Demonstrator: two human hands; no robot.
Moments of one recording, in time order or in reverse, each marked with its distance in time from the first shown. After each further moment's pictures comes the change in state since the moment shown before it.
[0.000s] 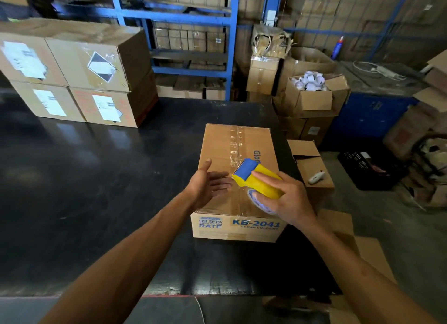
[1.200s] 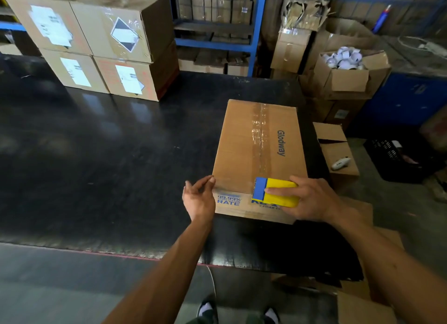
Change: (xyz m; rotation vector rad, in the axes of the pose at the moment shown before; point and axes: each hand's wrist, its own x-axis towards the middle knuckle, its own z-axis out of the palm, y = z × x) left_hand -0.027 -0.111 -0.052 0.168 0.780 0.445; right_hand -0.015 0.023 -0.001 -0.467 -0.529 -0.272
